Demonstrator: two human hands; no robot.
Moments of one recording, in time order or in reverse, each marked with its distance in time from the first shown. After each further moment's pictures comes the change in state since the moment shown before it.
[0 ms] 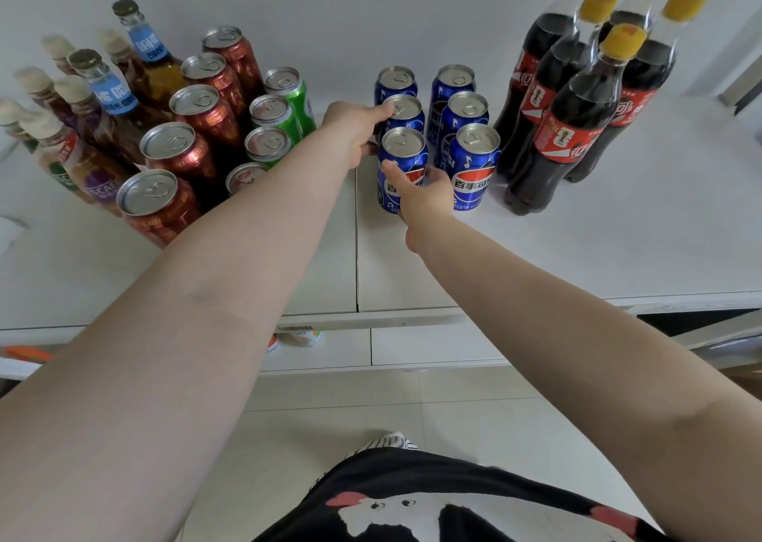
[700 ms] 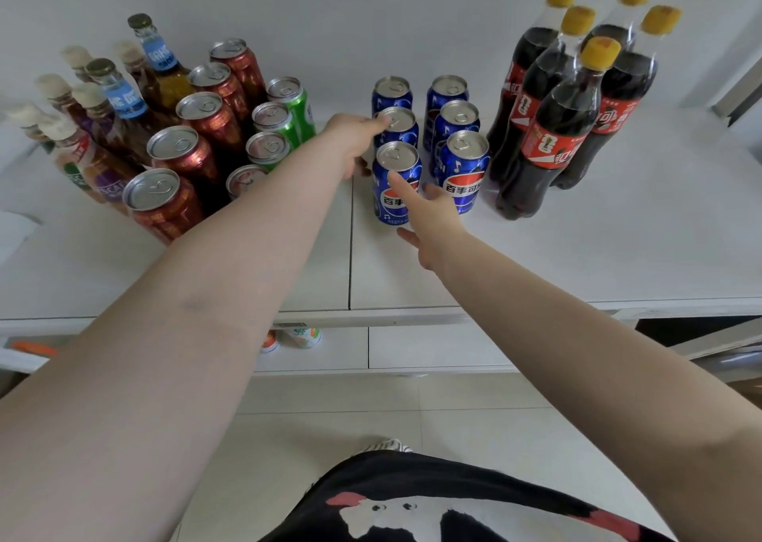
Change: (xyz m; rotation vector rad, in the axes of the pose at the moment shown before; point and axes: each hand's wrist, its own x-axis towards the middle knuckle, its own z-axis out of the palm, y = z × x) left_hand -0.038 0.006 0.003 0.154 -0.013 -0.039; right_hand -0.016 -0.003 -0.034 -0.032 -0.190 0.093
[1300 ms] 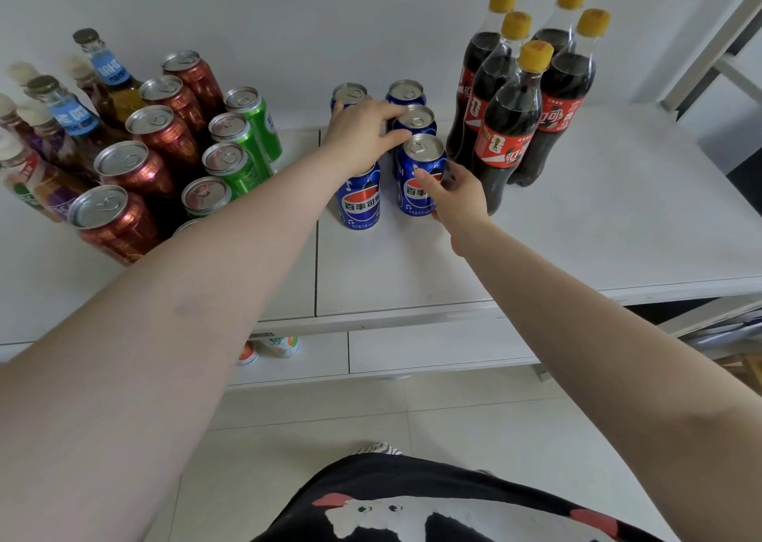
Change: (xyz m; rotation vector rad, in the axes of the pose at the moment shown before) left_hand -0.014 0.014 0.045 0.942 -0.044 0.784; right_hand 0.031 -0.019 -0.076 -0.234 0.156 -0.256
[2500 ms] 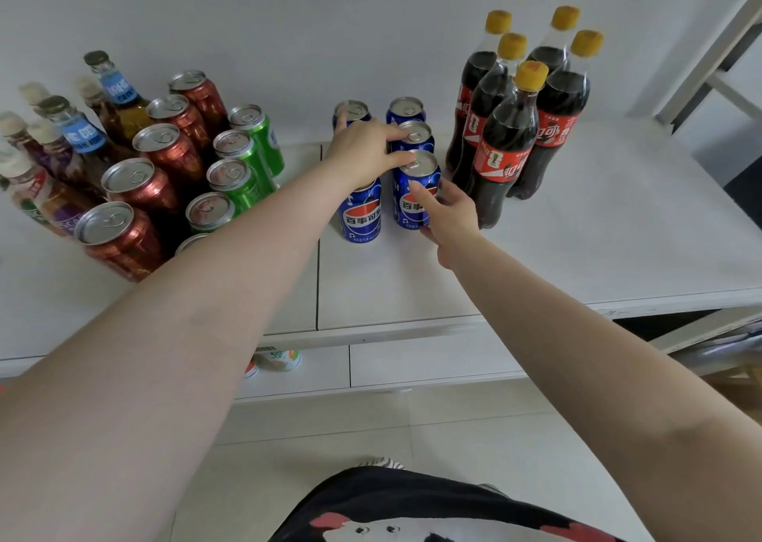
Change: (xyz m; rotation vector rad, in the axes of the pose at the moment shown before) left_hand 0.008 0.002 0.000 0.181 -0.086 -0.011; right_hand -0.001 -0.001 0.011 0.229 0.012 0.128
